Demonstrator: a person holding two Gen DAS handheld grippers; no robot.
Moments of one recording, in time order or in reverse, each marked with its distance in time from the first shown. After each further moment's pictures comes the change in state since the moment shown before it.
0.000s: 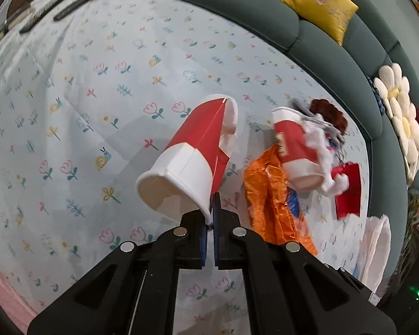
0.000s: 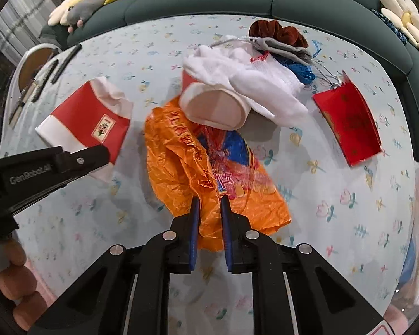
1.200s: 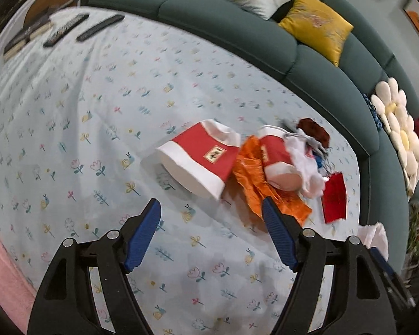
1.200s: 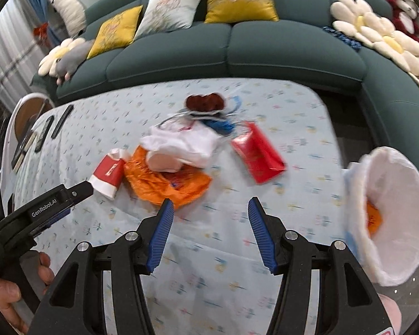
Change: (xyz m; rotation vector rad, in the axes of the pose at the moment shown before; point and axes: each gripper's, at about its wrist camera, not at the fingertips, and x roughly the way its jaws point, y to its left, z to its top) left arm -0.038 0.002 -0.013 -0.051 -0.114 0.016; right arm -0.093 -0.048 -0.004 0.108 -0.216 -0.060
